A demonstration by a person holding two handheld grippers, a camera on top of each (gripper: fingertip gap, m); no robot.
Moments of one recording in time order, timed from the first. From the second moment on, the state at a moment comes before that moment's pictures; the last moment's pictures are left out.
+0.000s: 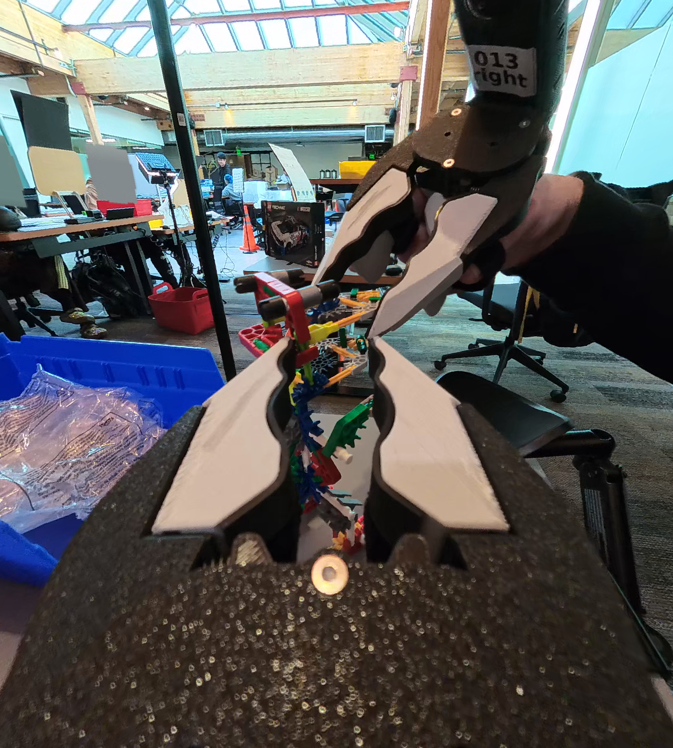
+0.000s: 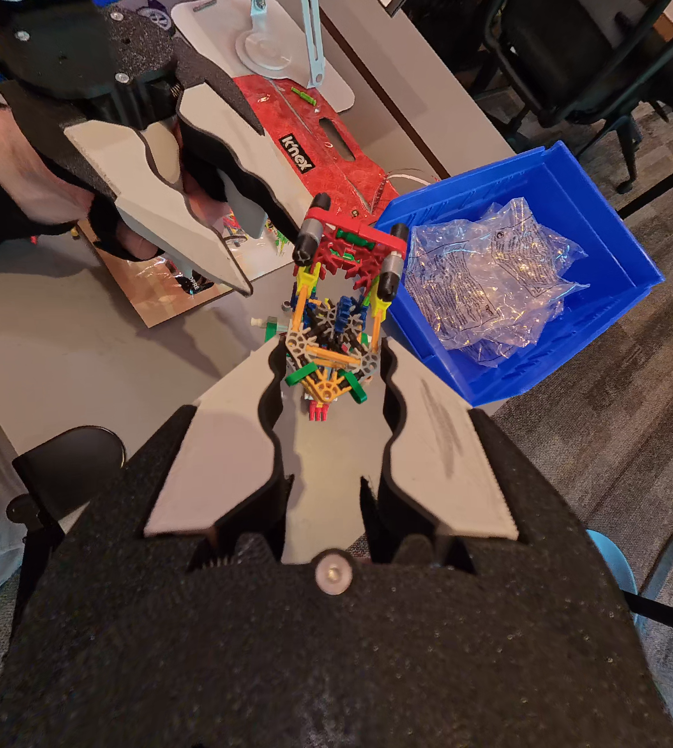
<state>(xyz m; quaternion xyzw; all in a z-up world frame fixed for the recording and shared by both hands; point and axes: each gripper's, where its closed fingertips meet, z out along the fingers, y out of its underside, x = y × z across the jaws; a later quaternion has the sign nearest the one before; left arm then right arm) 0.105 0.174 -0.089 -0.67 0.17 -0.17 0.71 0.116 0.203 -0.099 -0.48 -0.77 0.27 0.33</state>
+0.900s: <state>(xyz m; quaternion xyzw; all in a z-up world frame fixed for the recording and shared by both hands) 0.107 0.174 -0.089 -0.67 0.17 -0.17 0.71 0.115 0.202 -0.094 -0.44 -0.78 0.31 0.31</state>
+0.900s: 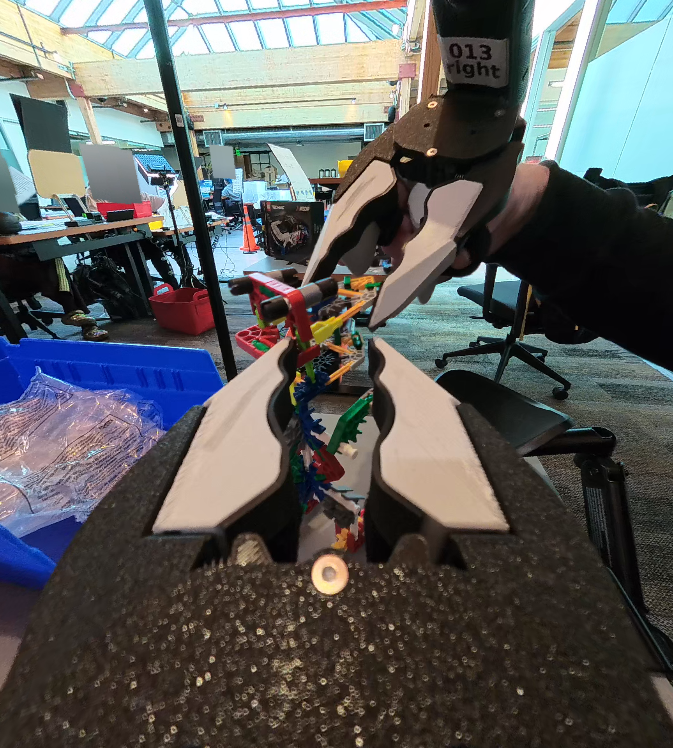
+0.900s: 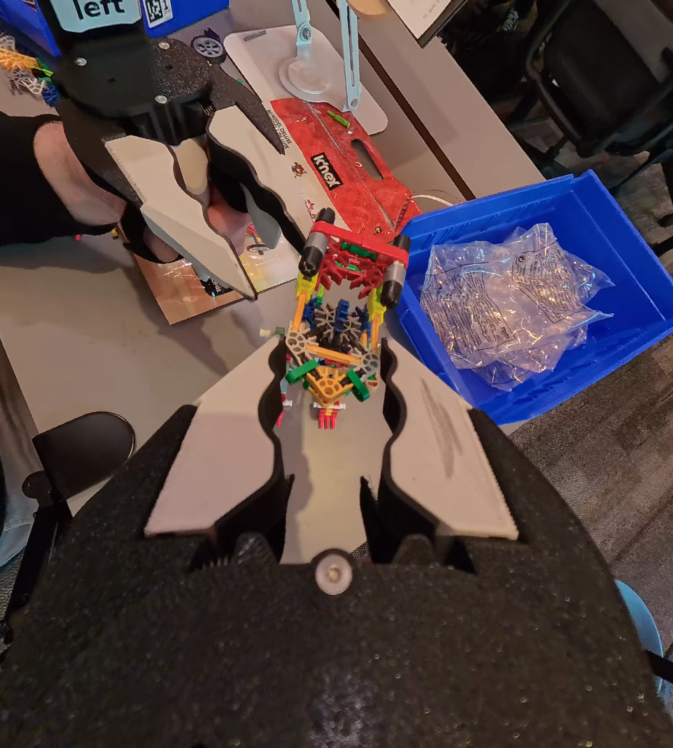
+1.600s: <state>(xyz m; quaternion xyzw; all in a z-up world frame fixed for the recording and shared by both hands) 0.105 0.175 -0.090 -0.67 0.17 -0.16 0.71 0.113 0.206 -0.096 -0.44 -0.79 0.29 0.31</state>
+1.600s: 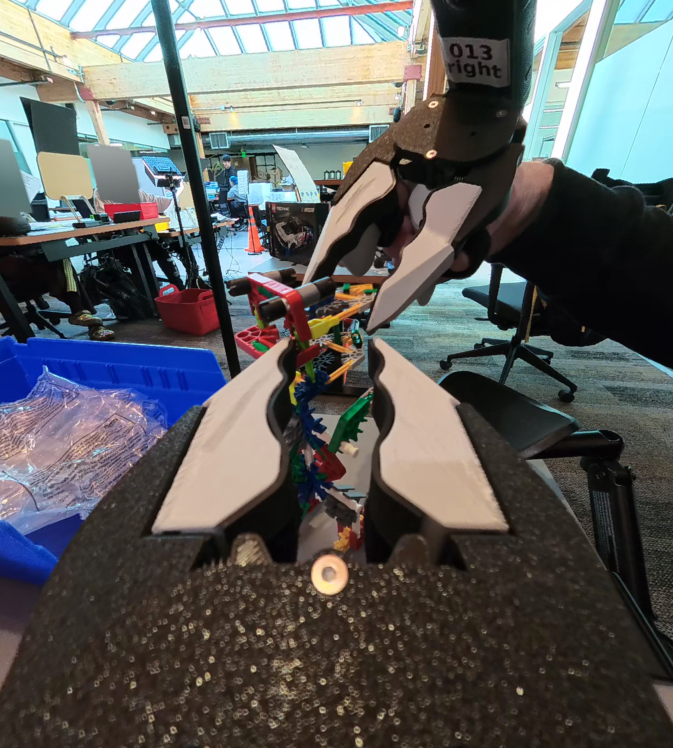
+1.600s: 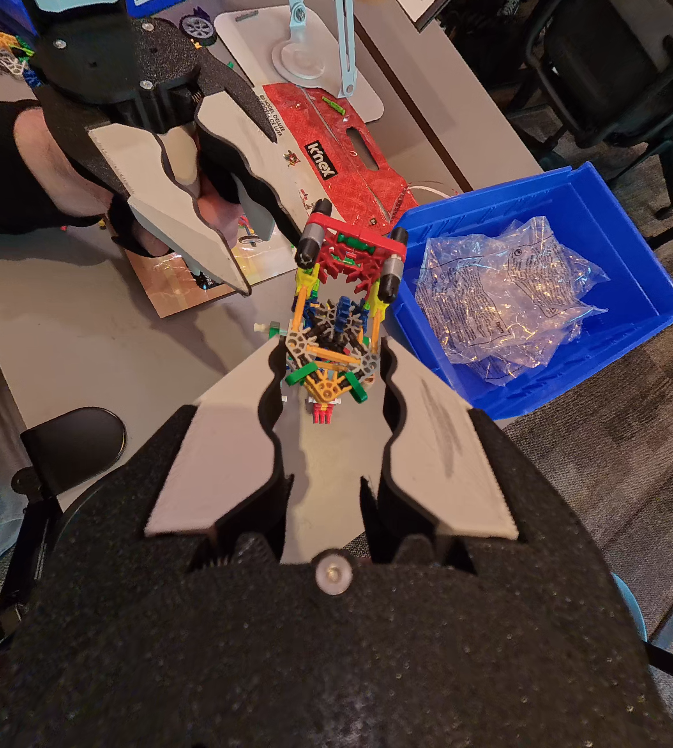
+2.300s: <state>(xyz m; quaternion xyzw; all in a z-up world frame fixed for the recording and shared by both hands) 0.090 0.173 -0.082 -0.65 0.17 -0.20 0.71 0.116 0.211 -0.097 -0.43 -0.80 0.29 0.30</state>
